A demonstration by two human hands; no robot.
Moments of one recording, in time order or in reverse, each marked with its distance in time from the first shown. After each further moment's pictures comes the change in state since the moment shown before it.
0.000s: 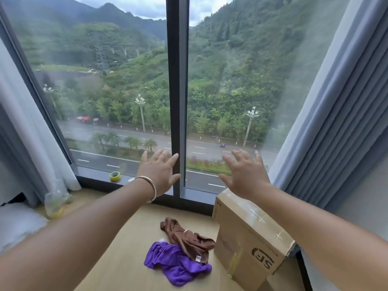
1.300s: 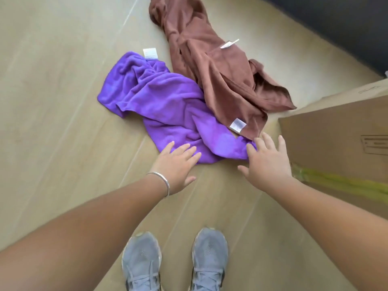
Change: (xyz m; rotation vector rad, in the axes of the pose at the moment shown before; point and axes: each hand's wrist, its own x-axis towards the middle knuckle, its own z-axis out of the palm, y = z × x) left_hand -0.079 0.200 0.976 -0.331 -0.717 0.237; right_hand -0.077 -0.111 0.981 -0.222 -0.870 -0.306
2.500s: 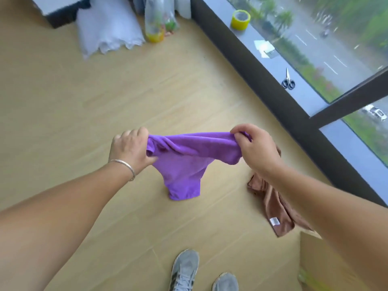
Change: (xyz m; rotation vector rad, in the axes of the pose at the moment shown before) left_hand -0.405 -0.233 -0.286 -0.178 0.379 -1.086; right_hand -0.109 -0.155 -0.526 1.115 0.352 -0.466
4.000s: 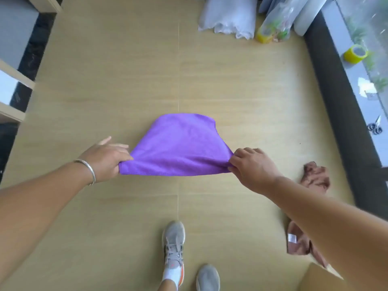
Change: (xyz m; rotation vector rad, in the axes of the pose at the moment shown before) left_hand -0.367 -0.179 0.061 -0.212 -0.305 -0.145; right_hand -0.163 -0.033 0.132 -0.999 -0.594 -1.006
